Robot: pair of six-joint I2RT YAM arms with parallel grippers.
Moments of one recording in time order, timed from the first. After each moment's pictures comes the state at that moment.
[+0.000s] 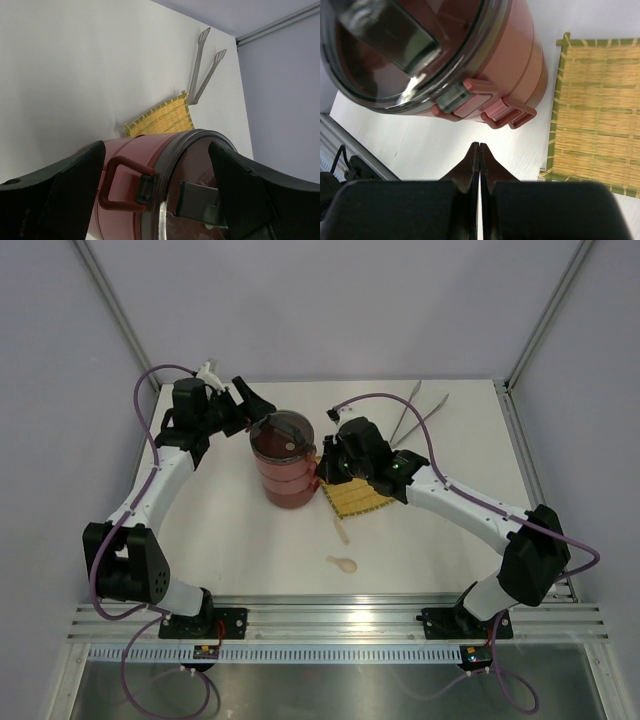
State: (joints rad) left arm -0.11 1.46 1.23 -0.19 0.42 -0.63; right arm 0.80 1.52 1.28 -0.31 -0.01 0.50
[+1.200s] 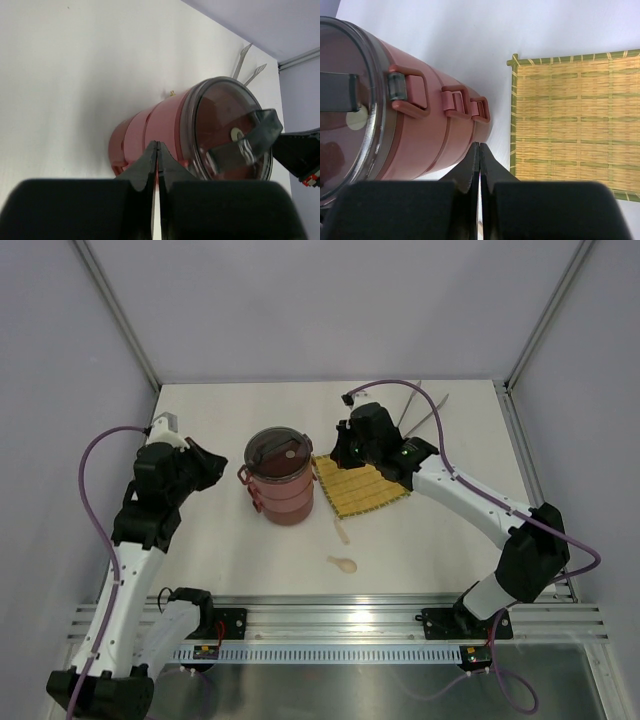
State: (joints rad) left arm -0.13 0.86 0.94 -0.49 0.10 -0.61; right arm 0.71 1.56 1.34 -0.37 0.04 0.45
